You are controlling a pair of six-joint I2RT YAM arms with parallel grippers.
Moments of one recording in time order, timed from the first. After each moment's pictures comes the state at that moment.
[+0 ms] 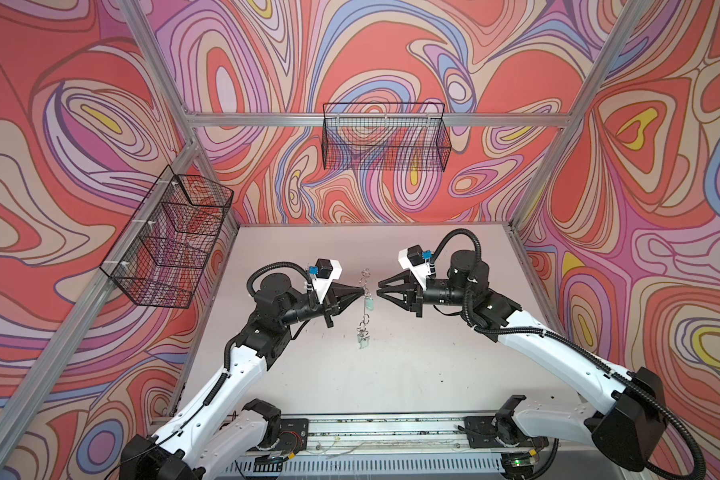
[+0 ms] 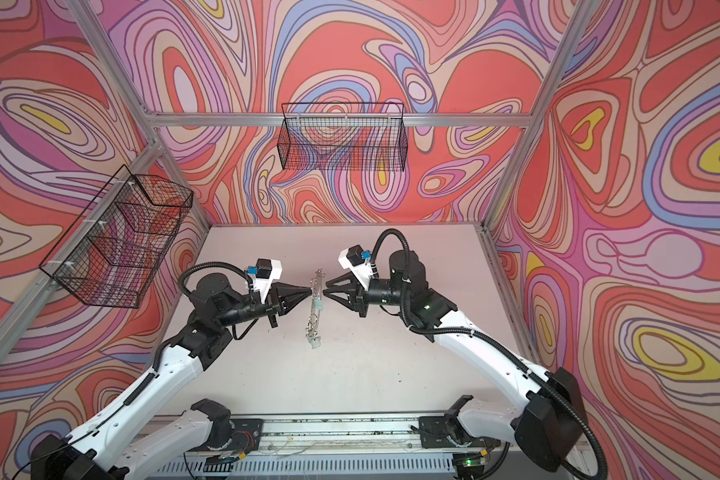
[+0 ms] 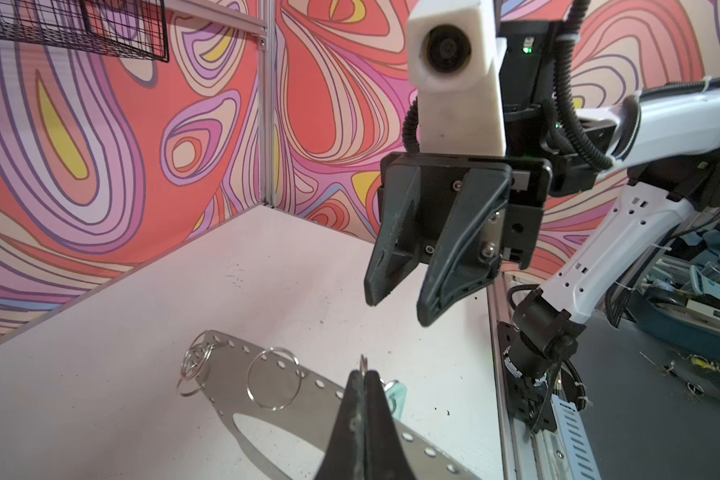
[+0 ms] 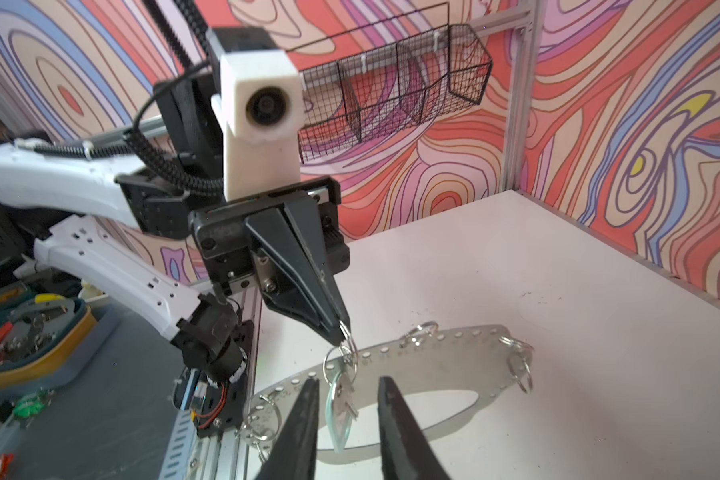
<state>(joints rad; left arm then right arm) -0.39 0.95 0.68 0.28 0.82 -0.16 0.61 1.22 0.97 0.13 -0.76 0.12</state>
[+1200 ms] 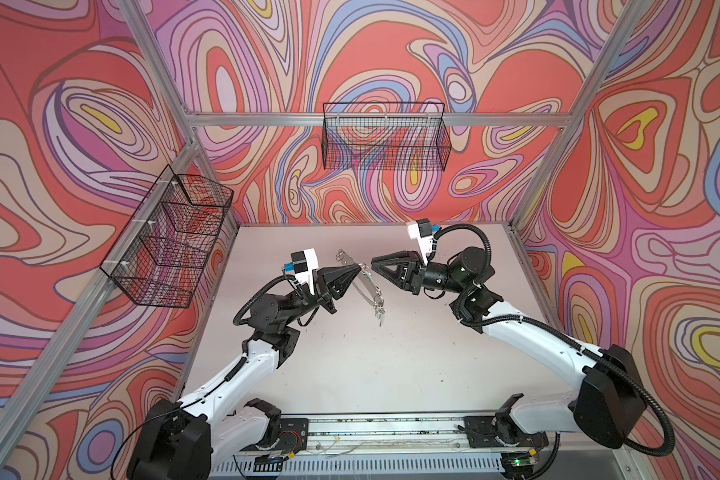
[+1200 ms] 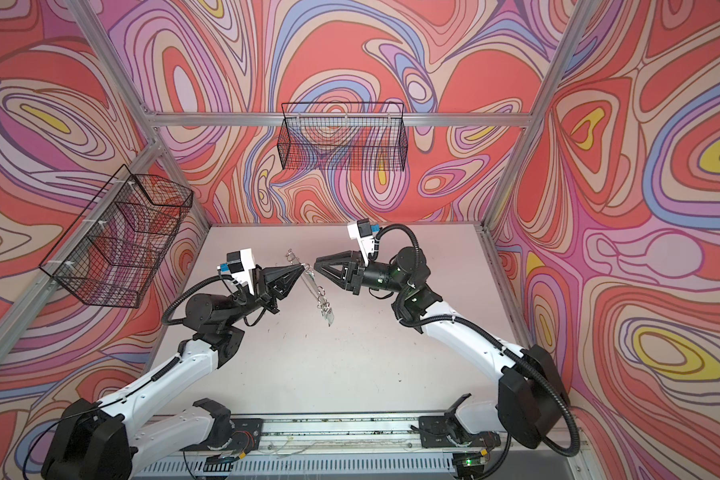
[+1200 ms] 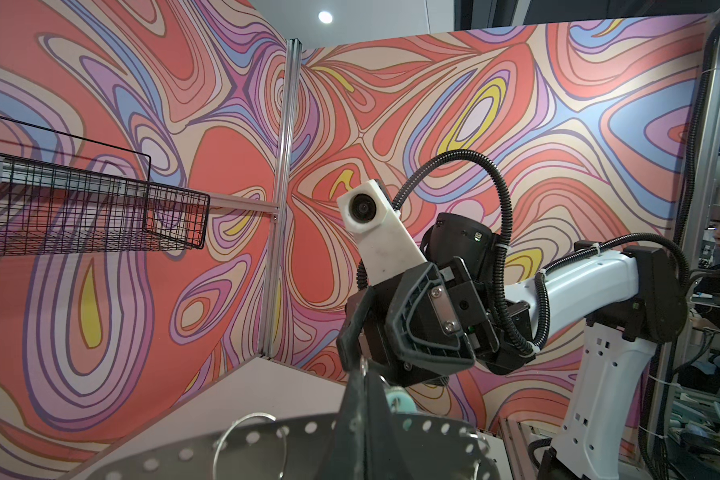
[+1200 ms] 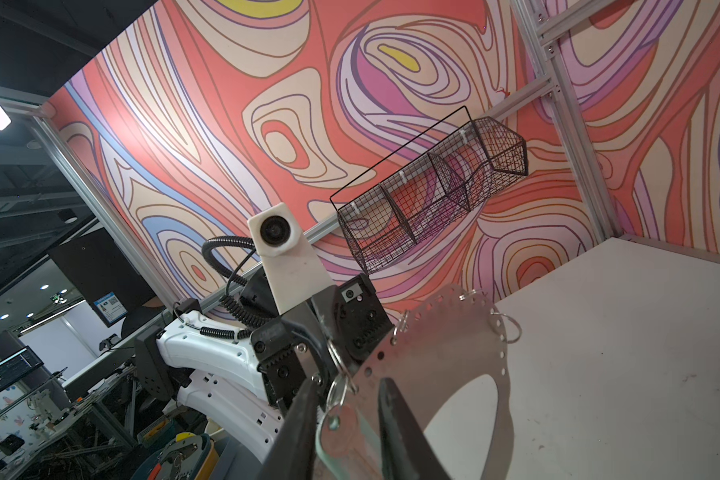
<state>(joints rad) -0.41 1.09 0.58 1.07 0.72 -0.52 0.61 1.37 1.00 0.67 -0.83 0.76</state>
